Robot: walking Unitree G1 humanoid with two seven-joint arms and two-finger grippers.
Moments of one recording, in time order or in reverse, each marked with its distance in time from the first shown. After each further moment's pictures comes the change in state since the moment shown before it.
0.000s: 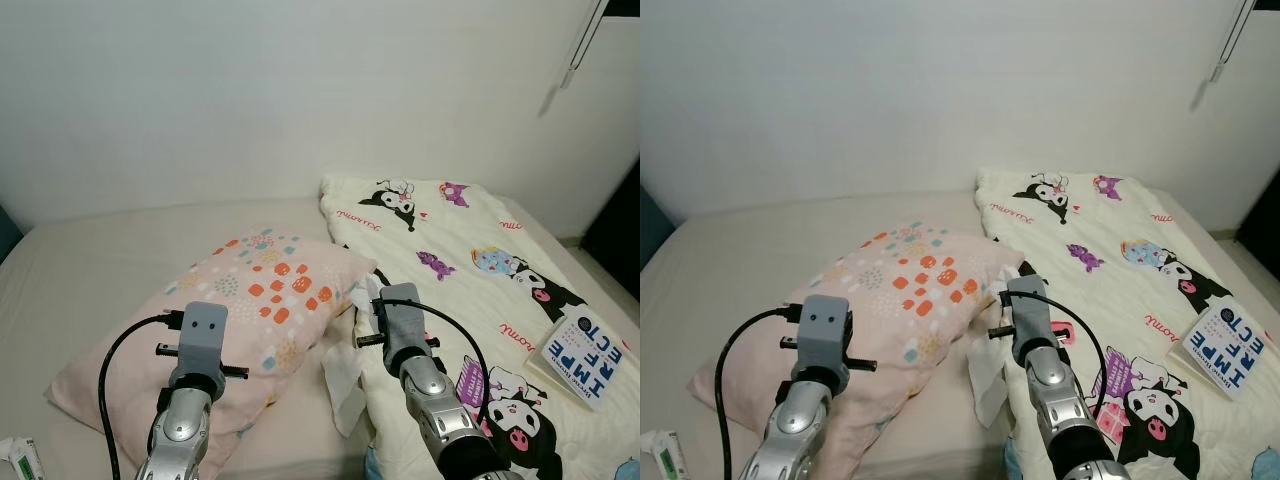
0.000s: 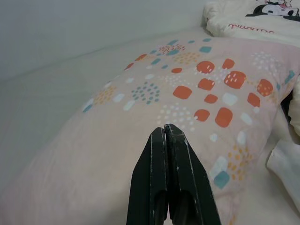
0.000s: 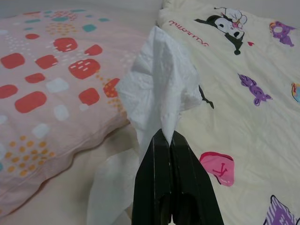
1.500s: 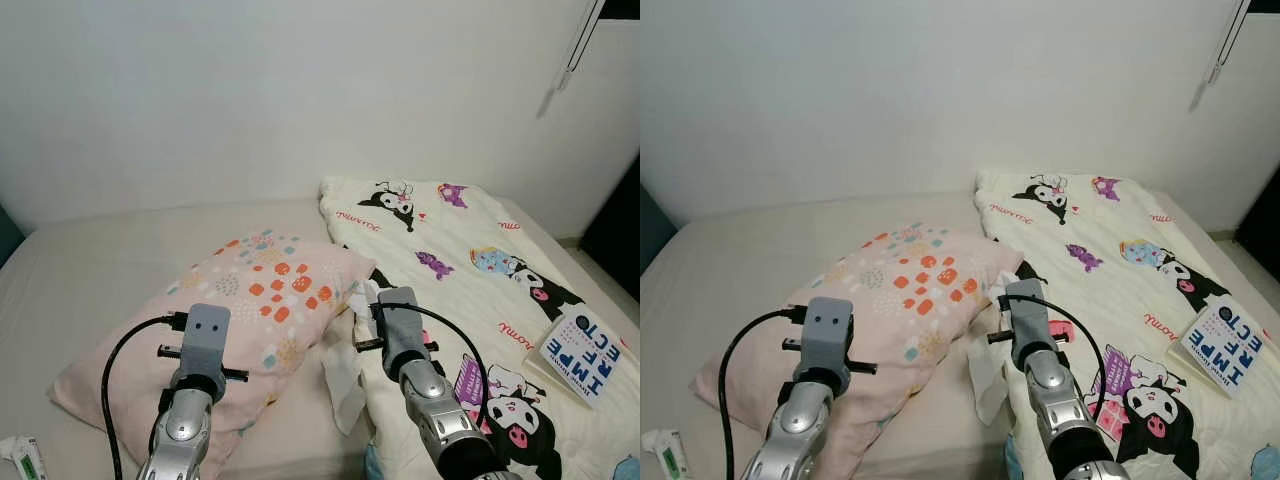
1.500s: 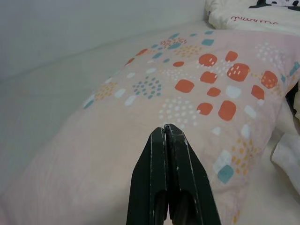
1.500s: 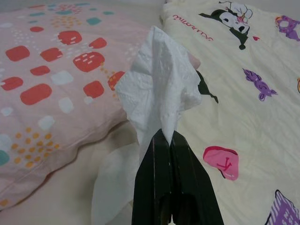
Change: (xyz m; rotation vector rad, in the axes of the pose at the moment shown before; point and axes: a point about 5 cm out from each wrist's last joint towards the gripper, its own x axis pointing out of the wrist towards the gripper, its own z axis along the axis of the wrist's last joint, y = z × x) left arm 0.004 -0.002 -0.005 0.016 0.022 0.001; right arm 0.000 0.000 -0.004 0.018 0.018 0.010
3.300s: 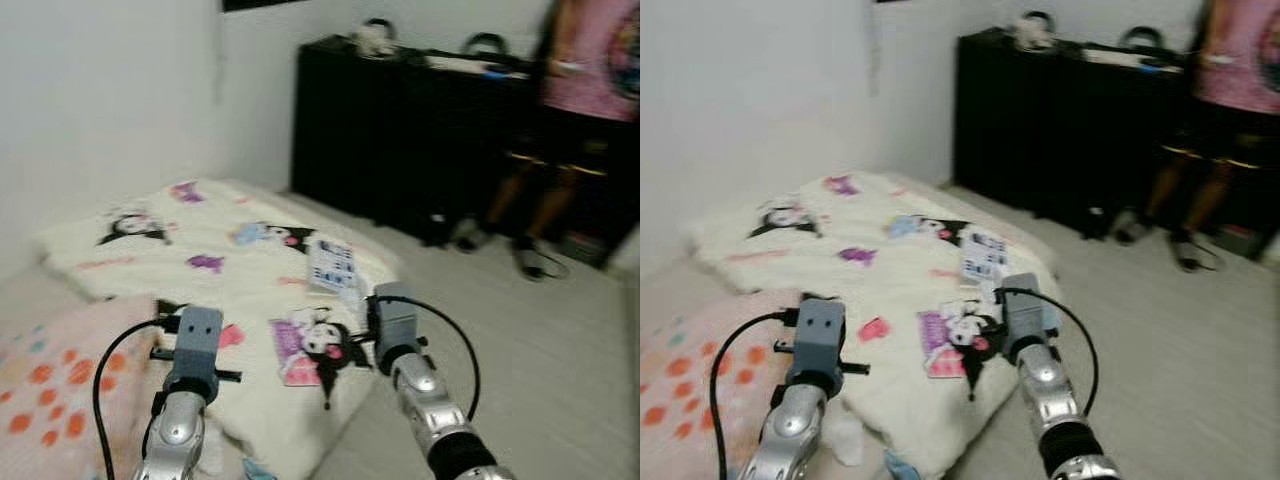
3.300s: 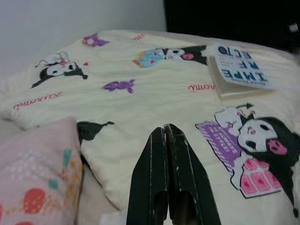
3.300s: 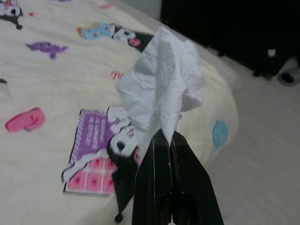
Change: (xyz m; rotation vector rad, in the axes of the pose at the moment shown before) left arm 0.000 0.006 0.001 0.009 -0.021 0.032; right arm 0.004 0.014 0.008 0.075 -0.024 0.063
